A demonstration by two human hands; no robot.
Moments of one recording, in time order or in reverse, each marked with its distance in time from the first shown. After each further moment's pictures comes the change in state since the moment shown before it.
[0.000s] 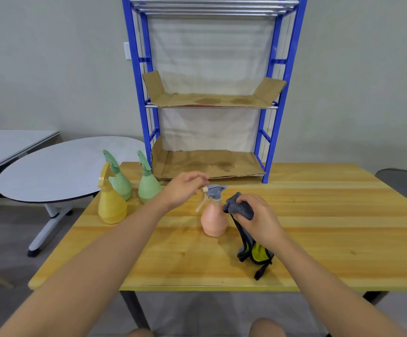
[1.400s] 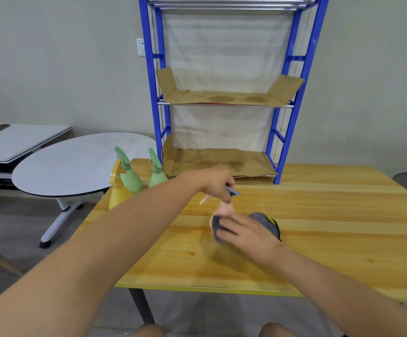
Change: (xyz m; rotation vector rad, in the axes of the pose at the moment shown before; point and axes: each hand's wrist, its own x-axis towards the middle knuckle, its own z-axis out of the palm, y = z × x) left_hand 0.045 0.041 0.016 0.853 -0.399 0.106; right_hand -0.007 0.004 0.044 -0.610 -0.226 -0.858
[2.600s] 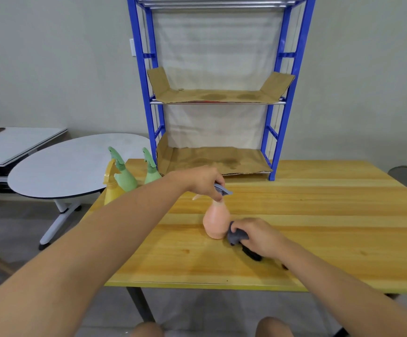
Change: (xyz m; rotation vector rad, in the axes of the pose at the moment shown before) left_hand -0.006 -0.012 0.001 -0.025 -0.007 0.035; right_hand -0.027 0.021 0.002 0.501 -0.304 0.562
